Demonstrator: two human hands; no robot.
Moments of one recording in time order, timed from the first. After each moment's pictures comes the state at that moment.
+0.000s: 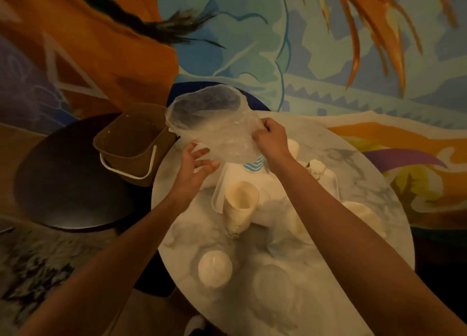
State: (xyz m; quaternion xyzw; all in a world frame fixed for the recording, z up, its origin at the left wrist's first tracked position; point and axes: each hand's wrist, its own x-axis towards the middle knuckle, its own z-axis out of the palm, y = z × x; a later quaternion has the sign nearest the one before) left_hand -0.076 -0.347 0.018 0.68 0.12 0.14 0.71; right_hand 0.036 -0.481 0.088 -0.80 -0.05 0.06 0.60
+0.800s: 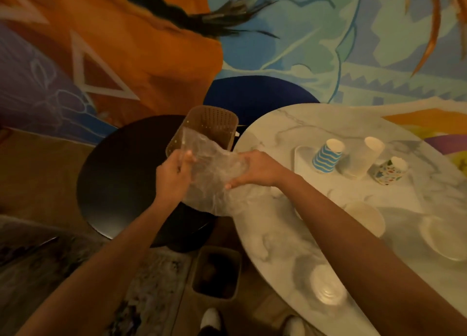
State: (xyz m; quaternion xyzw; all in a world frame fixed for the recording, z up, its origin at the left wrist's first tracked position) left_hand -0.118 -0.098 -0.003 0.83 0.21 0.19 0.48; right_hand -0.023 -0.278 0.045 -0.87 -0.29 0.27 0.29
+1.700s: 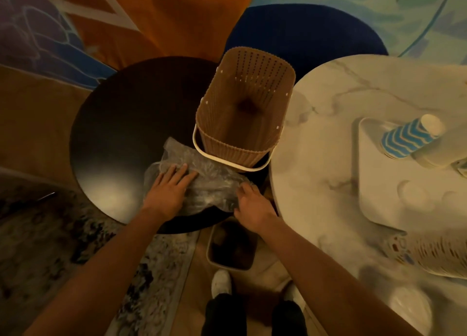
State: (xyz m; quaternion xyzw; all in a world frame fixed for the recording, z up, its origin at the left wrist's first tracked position) left_hand -0.135 0.033 -0.201 0.97 0.08 -0.18 0.11; right_hand -0.068 -0.184 -0.171 -0.90 -0.30 0.30 0.01
